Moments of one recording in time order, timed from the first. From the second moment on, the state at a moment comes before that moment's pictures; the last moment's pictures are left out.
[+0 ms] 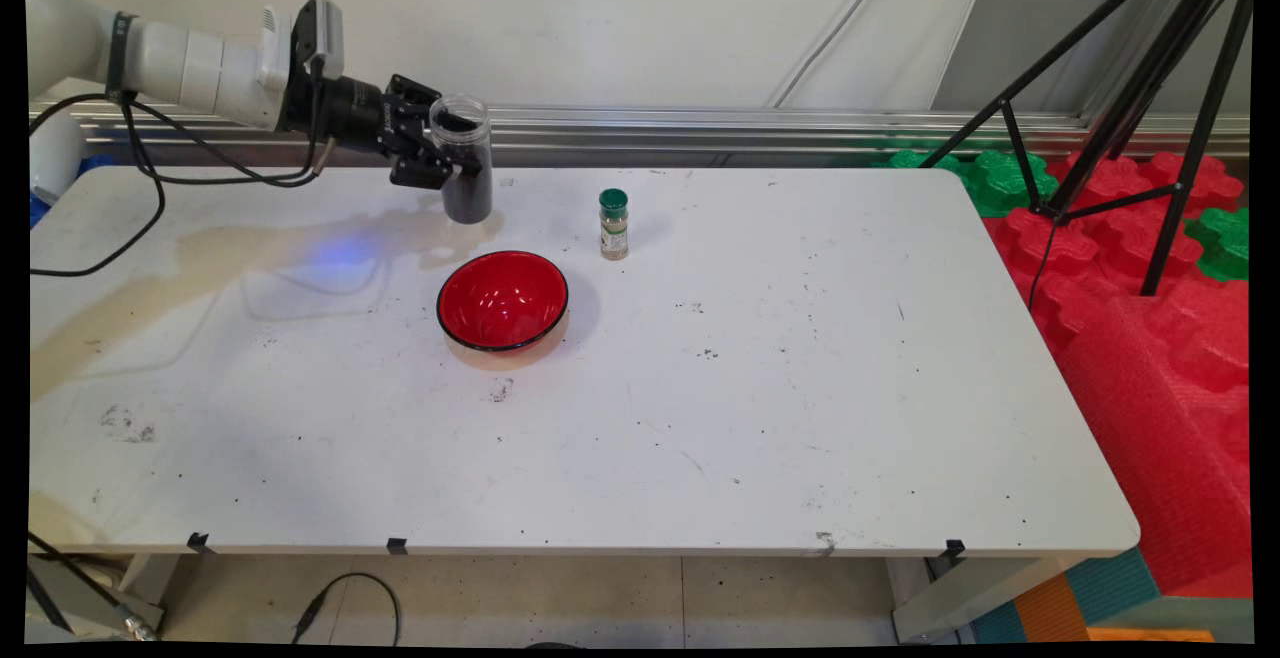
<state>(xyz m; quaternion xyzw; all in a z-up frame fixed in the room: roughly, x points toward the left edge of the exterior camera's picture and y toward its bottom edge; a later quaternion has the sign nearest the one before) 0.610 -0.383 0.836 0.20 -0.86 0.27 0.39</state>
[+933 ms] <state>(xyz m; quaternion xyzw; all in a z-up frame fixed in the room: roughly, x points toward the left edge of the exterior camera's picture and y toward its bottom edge) 0.604 -0.379 0.817 0.07 -0.87 0.33 0.35</state>
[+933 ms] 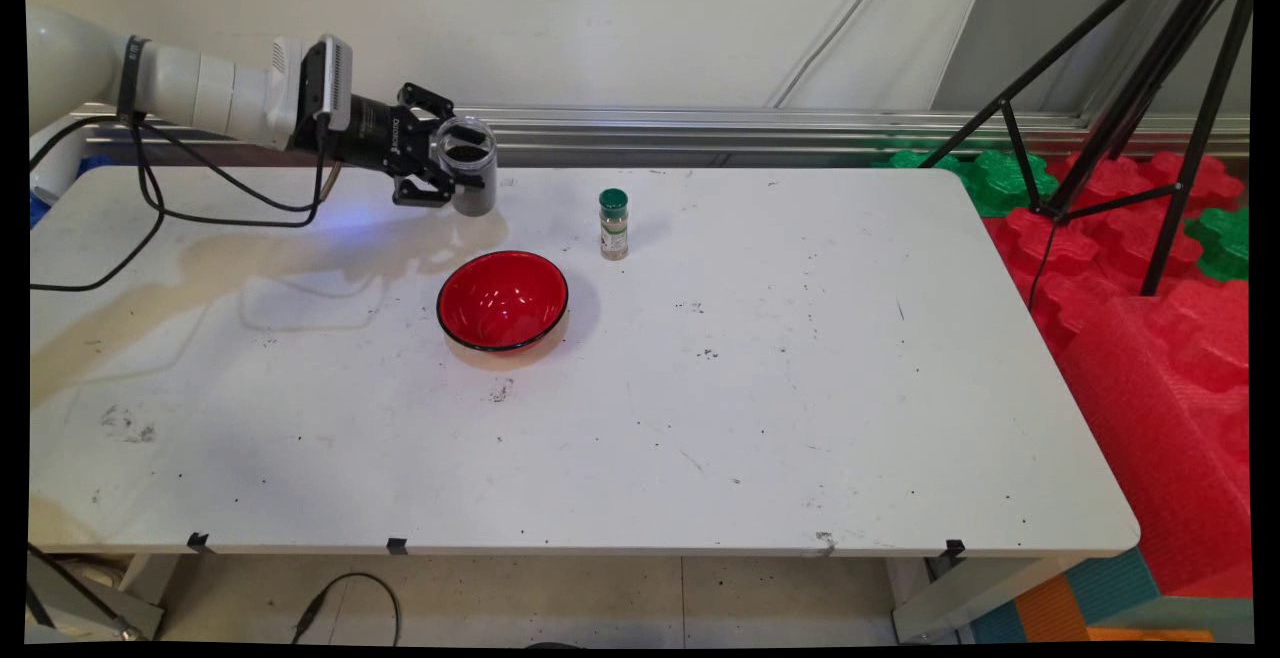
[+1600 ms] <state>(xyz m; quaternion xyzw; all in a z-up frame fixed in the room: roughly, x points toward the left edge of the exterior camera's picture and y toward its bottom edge) 0.594 -0.371 0.807 -0.03 -0.88 0.37 0.31</state>
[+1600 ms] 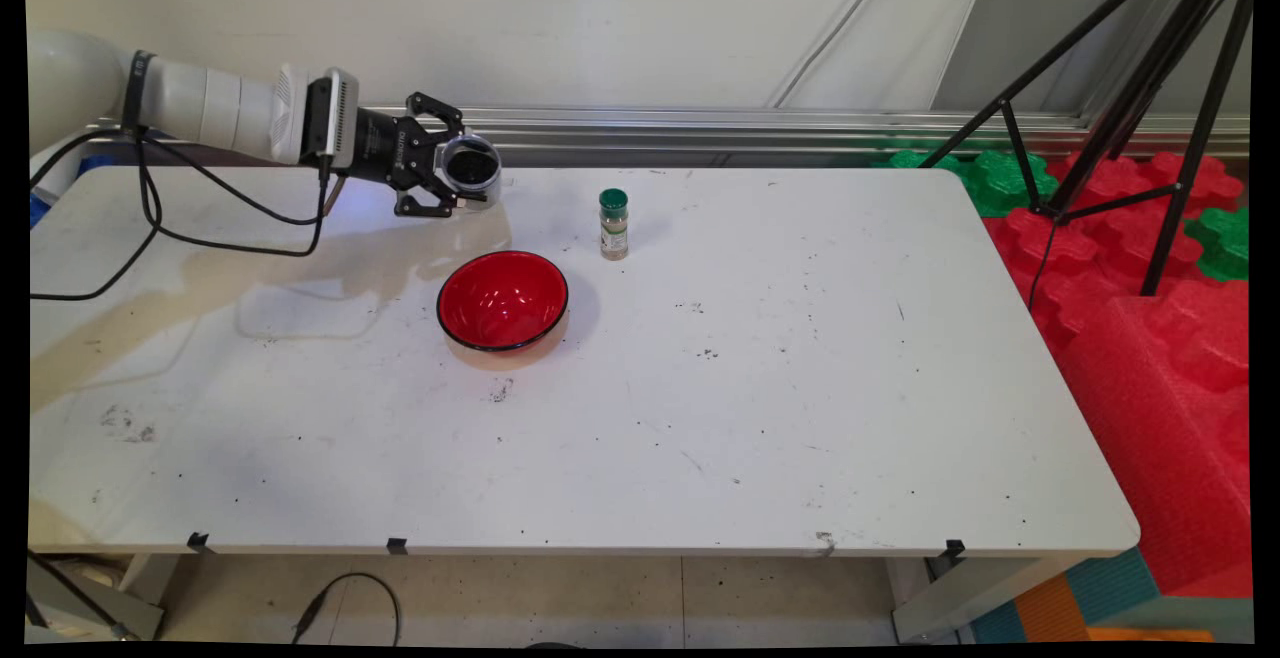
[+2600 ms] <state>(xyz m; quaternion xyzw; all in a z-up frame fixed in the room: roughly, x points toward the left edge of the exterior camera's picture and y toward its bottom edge) 0.583 -0.362 0.792 -0.15 -0.87 0.41 0.24</state>
